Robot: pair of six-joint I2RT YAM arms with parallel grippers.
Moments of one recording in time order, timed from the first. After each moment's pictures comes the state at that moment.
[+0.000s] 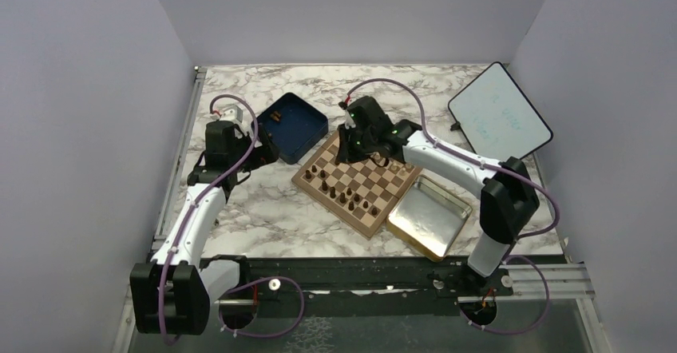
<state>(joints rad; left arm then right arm) -0.05 1.07 0.75 -0.29 0.19 -0.40 0.77 1.73 1.40 -0.44 -0.11 0.41</state>
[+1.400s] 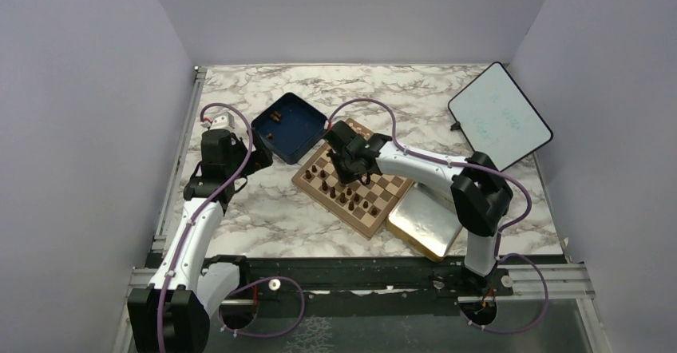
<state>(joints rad) -0.04 0.95 0.69 -0.32 0.06 -0.42 0.90 1.89 1.43 -0.59 0.13 0.39</state>
